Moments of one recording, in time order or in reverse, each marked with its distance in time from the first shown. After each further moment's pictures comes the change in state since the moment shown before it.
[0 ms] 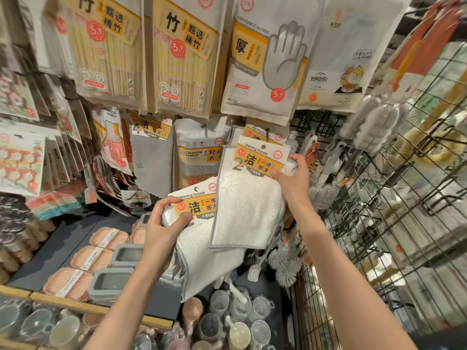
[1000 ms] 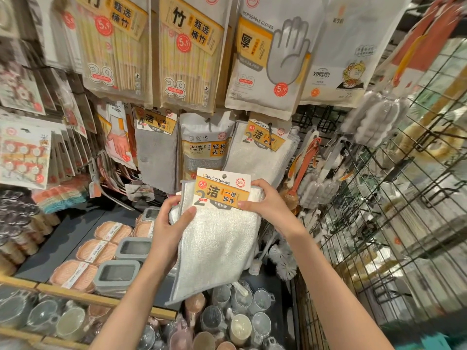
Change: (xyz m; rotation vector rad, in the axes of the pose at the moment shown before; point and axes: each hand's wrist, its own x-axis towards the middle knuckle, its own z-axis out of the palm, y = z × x) left_hand -0.019 0.003 -0.001 0.060 -0.042 0.010; right_hand -0.064 0.008 0.014 -0.052 -0.558 0.155
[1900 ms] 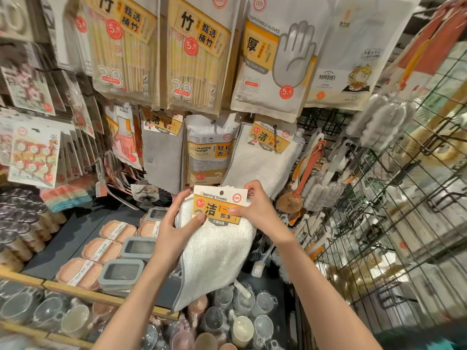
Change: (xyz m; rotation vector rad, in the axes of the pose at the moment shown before) left_hand -0.003 0.002 -0.005 0.123 -0.079 0.078; right_hand 0.008 0.003 0.029 -0.188 0.035 -0.056
